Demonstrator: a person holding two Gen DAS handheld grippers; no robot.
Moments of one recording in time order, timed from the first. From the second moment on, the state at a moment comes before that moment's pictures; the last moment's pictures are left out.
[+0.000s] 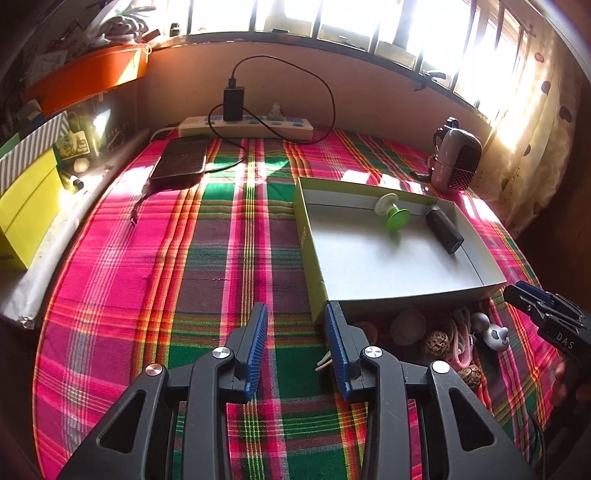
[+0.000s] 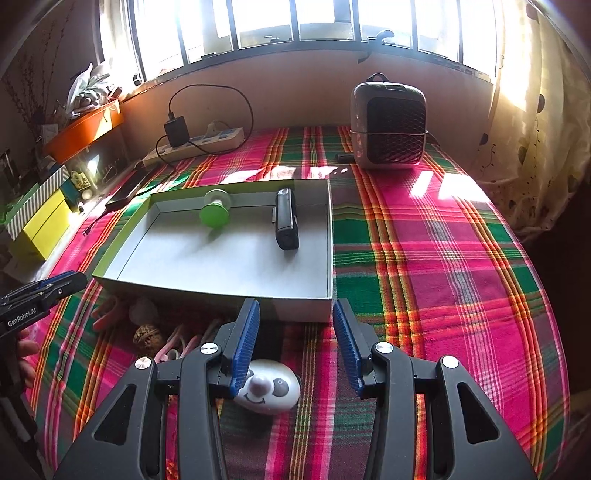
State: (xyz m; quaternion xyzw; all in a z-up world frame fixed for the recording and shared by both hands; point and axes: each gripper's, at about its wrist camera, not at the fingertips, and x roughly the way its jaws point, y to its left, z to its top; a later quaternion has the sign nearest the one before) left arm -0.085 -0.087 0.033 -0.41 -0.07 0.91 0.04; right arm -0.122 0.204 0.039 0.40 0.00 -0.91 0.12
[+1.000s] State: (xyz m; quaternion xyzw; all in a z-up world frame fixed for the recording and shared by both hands) left arm -0.079 -0.057 0.012 -0.42 -0.01 0.90 0.13; right arm -0.095 0.194 0.016 0.43 0.02 -0.89 0.17
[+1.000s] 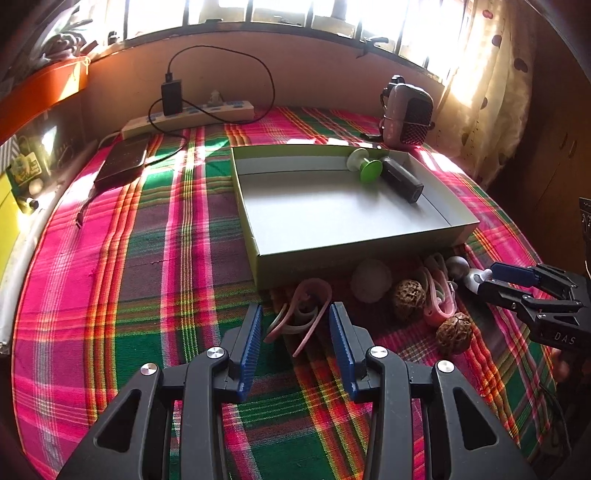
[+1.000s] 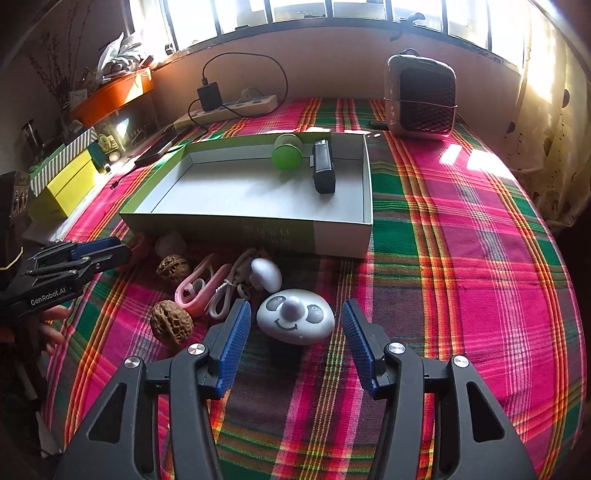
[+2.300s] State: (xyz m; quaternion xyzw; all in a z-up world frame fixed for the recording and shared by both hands) left arm -0.089 -0.036 0.005 -0.43 0.02 0.90 0.08; right arm -0.102 0.193 0.003 0.43 0.08 -0.89 0.15
